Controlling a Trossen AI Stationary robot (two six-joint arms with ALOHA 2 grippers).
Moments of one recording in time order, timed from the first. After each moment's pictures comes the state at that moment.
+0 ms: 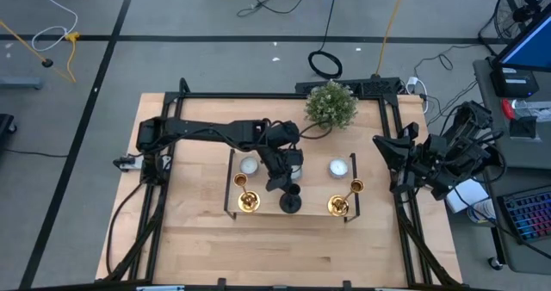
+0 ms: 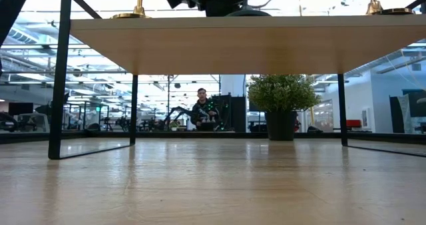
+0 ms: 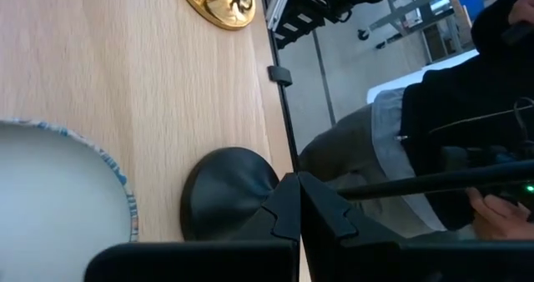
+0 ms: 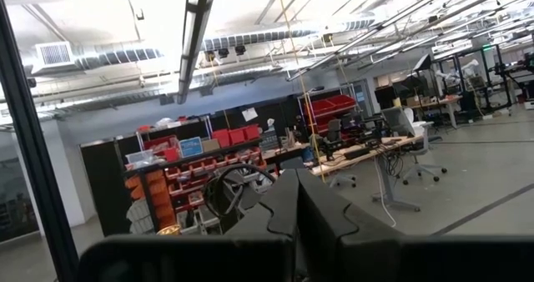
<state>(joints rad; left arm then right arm) 0.07 1.91 1.62 -0.52 0.84 -0.30 0.85 0.87 0.82 0.94 1.16 -0.52</state>
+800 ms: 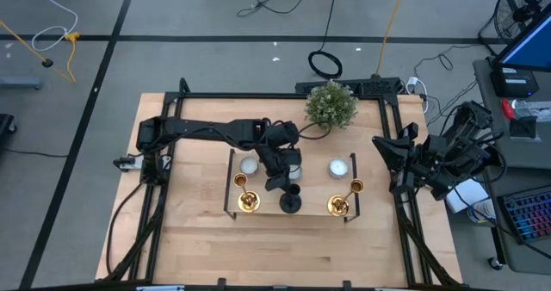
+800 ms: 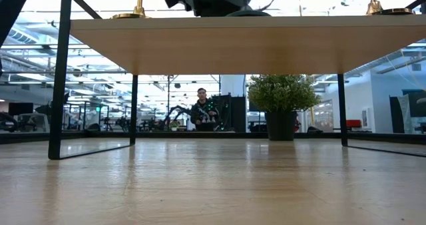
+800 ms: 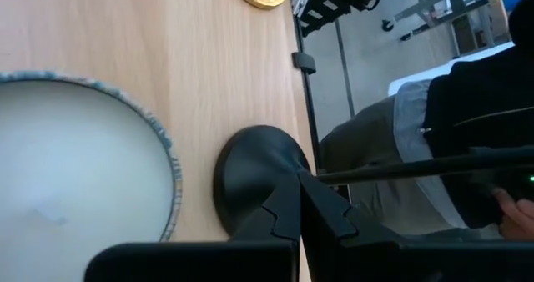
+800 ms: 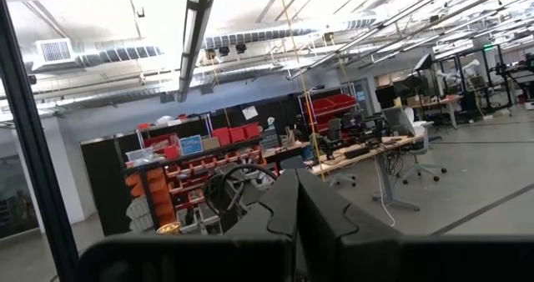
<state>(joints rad) 0.08 1.91 1.63 -0.61 0.78 -0.26 0.85 0.87 0.82 0.92 1.16 -0.51</state>
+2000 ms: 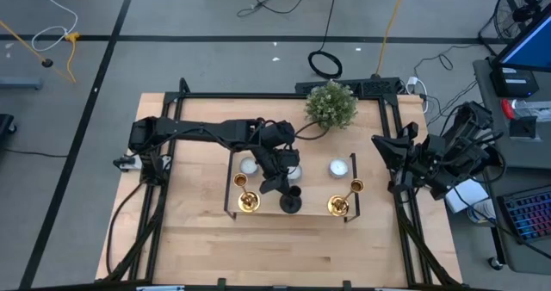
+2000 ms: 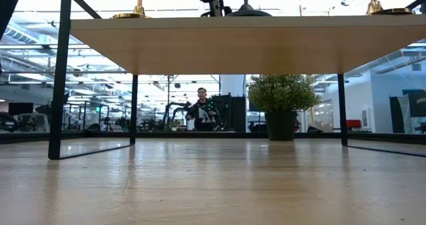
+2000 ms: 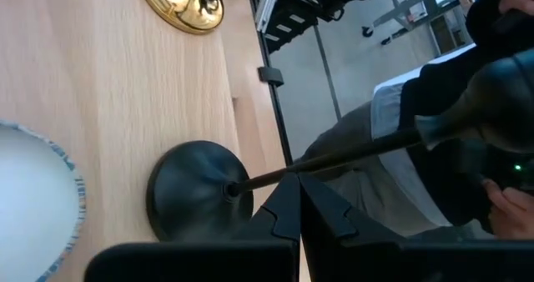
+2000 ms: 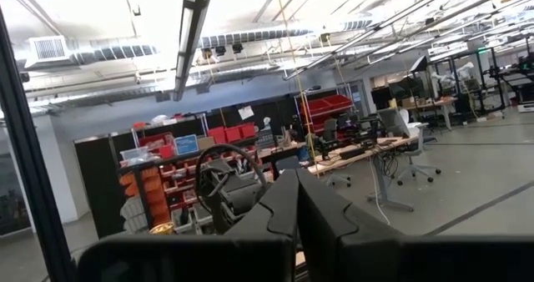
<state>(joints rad) 0.05 1.85 1.63 -0.57 0.80 -0.28 0.84 0.87 0.82 0.92 1.16 -0.51</state>
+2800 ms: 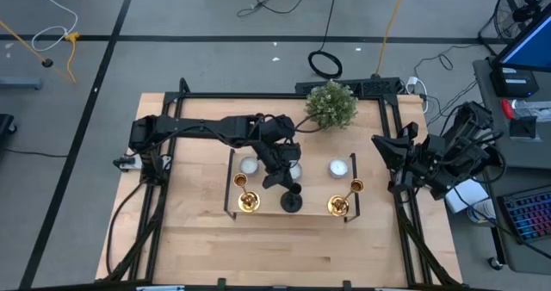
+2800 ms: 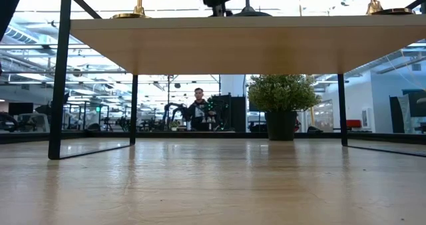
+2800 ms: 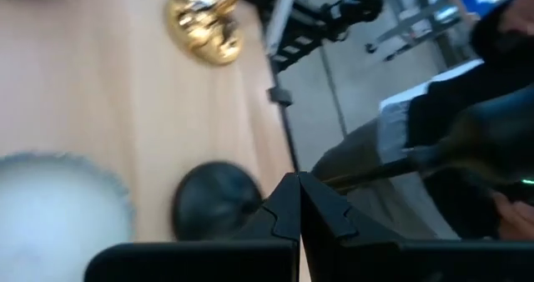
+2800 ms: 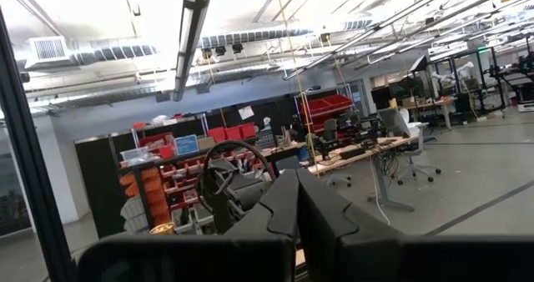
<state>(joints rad) 0.07 1.85 1.63 -0.53 0.78 -0.28 0.84 0.87 0.82 0.92 1.16 -0.51</state>
